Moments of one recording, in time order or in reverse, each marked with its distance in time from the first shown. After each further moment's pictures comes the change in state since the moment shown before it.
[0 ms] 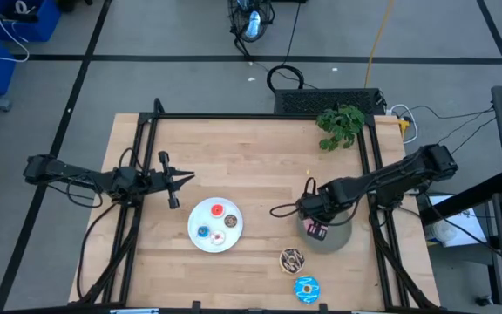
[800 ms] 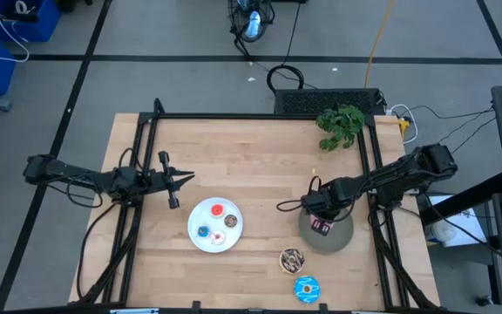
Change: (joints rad) left arm 0.000 0.000 0.000 0.000 0.000 0.009; right arm -0.070 0.000 -0.222 0.149 -0.010 0.000
